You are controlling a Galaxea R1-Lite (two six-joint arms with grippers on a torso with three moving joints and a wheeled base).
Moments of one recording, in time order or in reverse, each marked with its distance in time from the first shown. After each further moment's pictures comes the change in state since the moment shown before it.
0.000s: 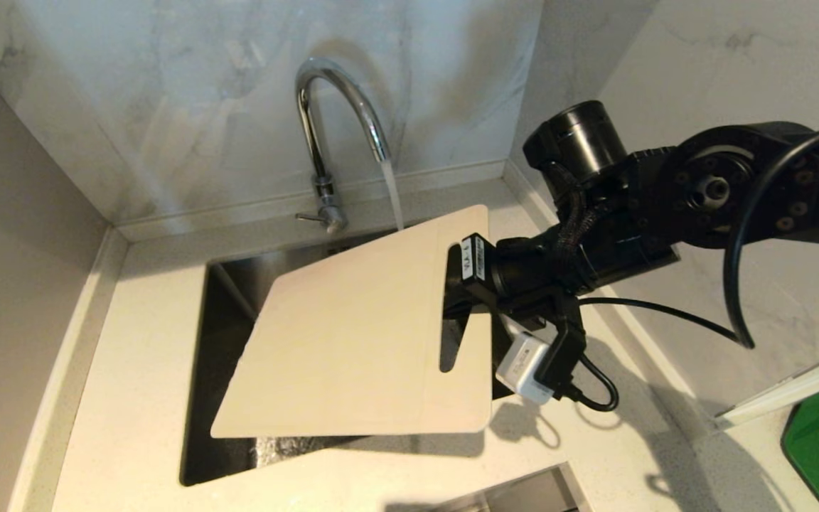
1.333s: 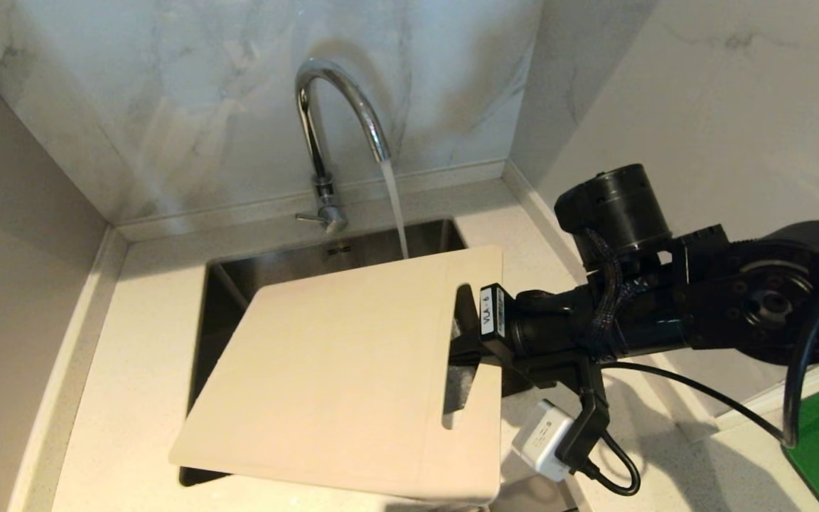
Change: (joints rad) left arm 0.000 0.000 -0.013 0.040 0.003 0.030; right arm 0.012 -0.135 0.380 -0.298 0.062 0.094
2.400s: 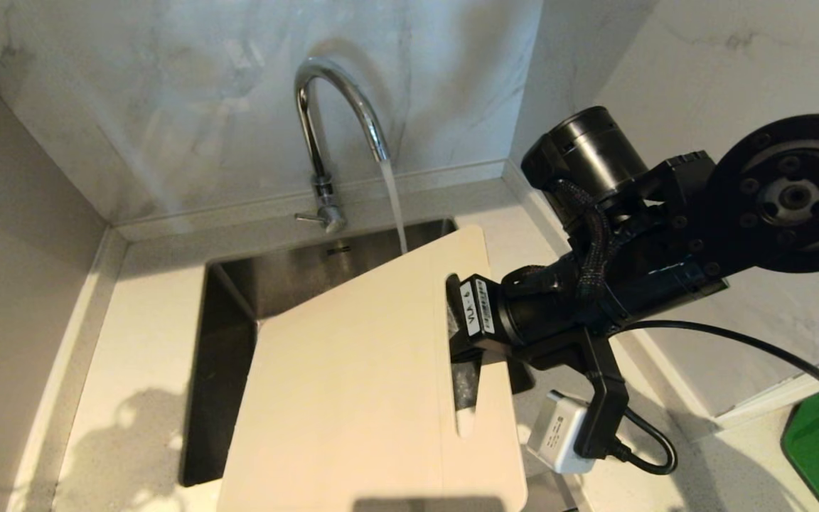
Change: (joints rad) left arm -0.223 0.932 -1.054 0.450 -0.081 0.001; right arm 0.092 0.043 -0.312 0.417 -0.178 -0.187
